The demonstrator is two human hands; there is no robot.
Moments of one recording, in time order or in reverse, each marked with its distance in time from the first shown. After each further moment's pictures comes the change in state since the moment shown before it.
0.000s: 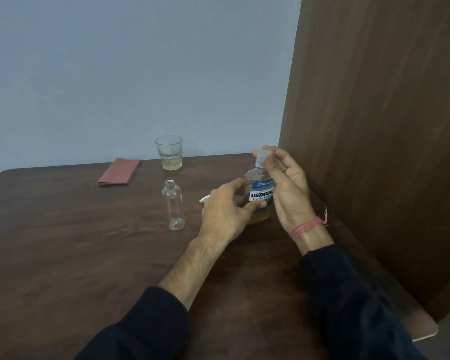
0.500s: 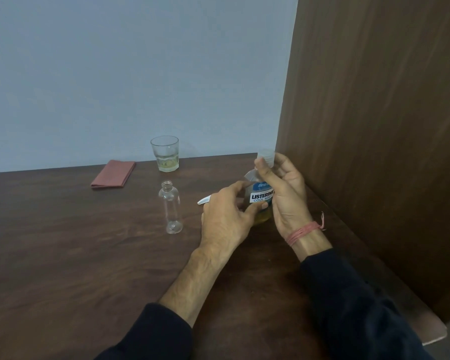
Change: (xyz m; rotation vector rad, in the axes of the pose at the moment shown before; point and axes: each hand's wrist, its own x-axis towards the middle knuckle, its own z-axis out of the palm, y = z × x) left_hand -0.005 0.001 0.008 0.016 0.058 -0.015; right_hand -0.006 0.009 0.006 -0.092 0.087 -0.011
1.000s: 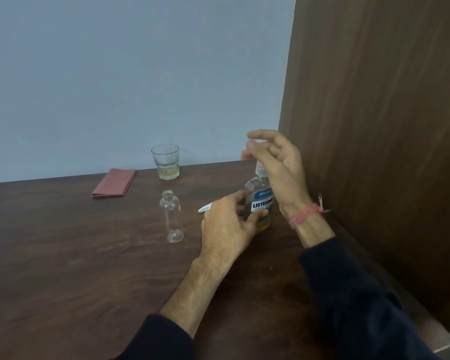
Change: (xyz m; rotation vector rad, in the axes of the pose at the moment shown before) left_hand 0.000 0.002 -0.003 0.043 -0.013 -0.043; right_hand 0.023 -0.042 0.027 -0.392 -0.121 -0.199
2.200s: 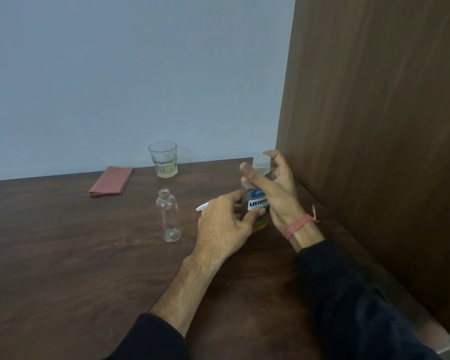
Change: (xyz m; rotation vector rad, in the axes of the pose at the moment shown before) left_hand 0.002 -0.010 -0.002 -0.058 -0.058 0.079; right_hand -0.009 0.053 -0.009 0.271 -0.005 0.183
